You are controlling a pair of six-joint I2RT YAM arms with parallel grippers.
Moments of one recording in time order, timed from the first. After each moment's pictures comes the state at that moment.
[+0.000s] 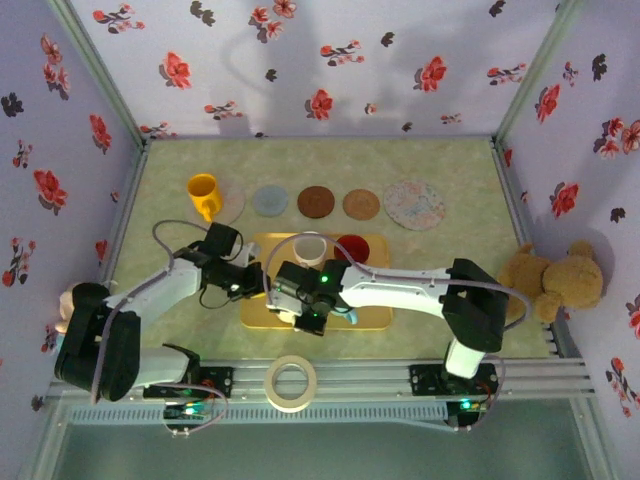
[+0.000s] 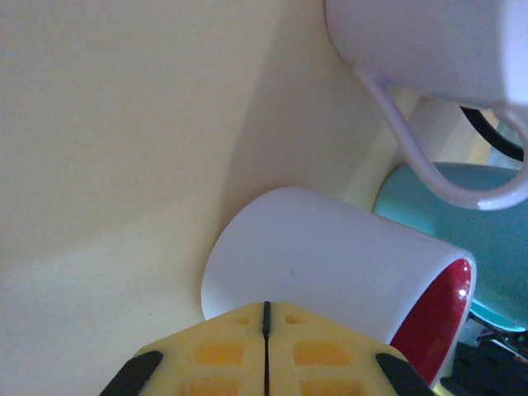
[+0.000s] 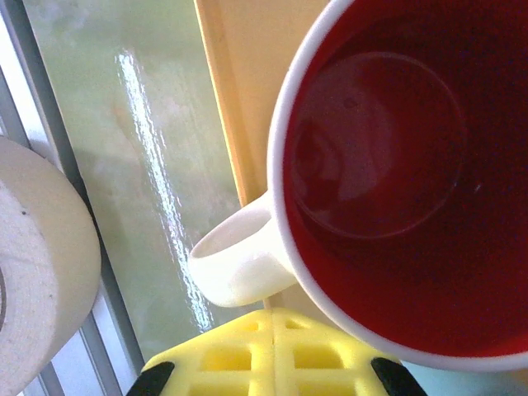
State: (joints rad) left arm -0.41 1.30 0.66 -0.55 0.59 -0.55; right arm 1.22 1.72 1.22 -0.79 -0.07 -0.15
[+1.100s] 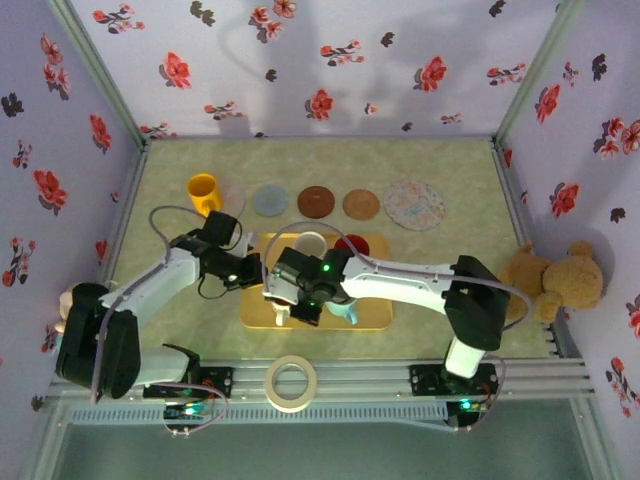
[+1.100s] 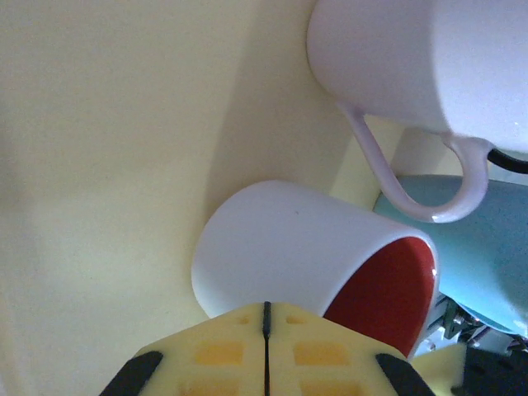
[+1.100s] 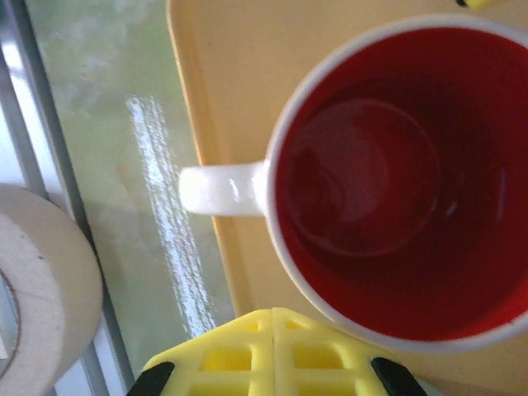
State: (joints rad) left arm -0.39 1.30 0.78 -0.69 0.53 -0.47; right arm 1.17 1.72 1.26 -0.77 -0.11 -0.18
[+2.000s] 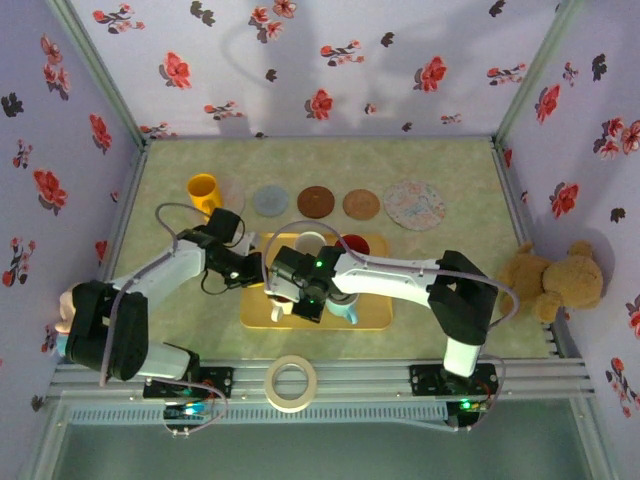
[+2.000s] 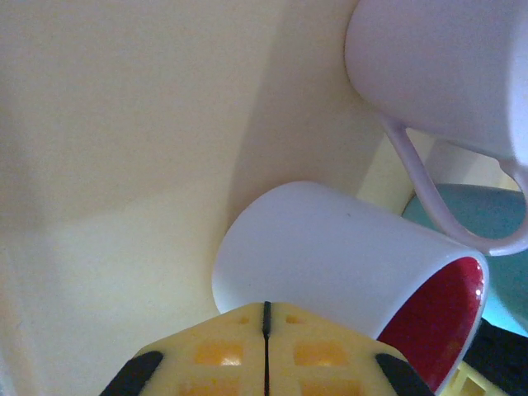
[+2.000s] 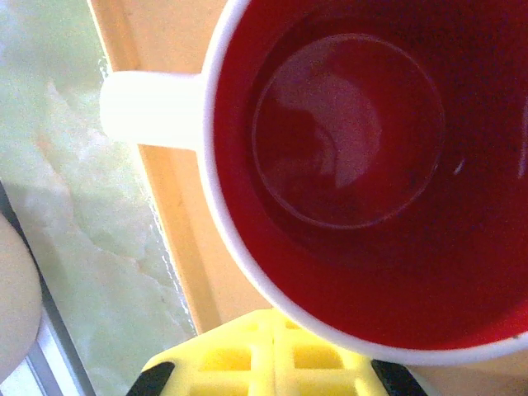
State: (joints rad) left arm -0.38 1.41 0.81 -0.69 0.52 -0.43; right arm 1.15 1.79 1.30 -0.82 -0.07 -0.18
